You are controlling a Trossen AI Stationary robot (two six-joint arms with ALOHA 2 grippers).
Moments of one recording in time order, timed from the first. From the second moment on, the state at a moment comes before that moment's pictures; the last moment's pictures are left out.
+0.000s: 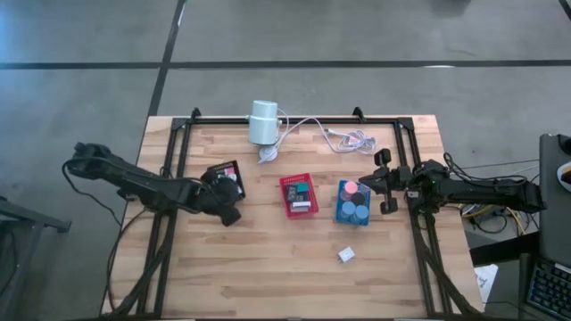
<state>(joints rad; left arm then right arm) -0.24 1.22 0.58 -0.55 -0.56 -0.63 -0.18 0.44 0.04 0.66 -0.23 -0.03</state>
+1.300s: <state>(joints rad) -0.23 0.91 0.62 -0.33 -0.37 -0.10 -0.18 0.44 0.04 0.66 -0.24 -0.03</state>
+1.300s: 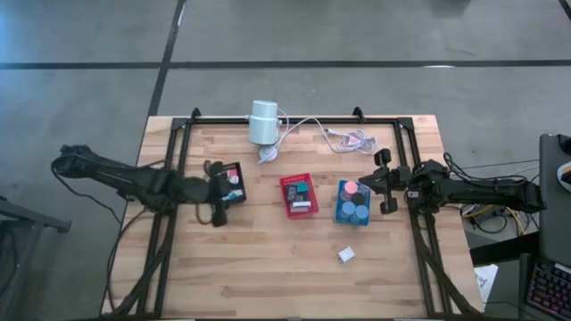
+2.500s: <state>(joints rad) -0.12 0.02 0.02 0.03 -0.44 0.10 -0.14 0.48 0.21 0.45 -0.29 0.03</state>
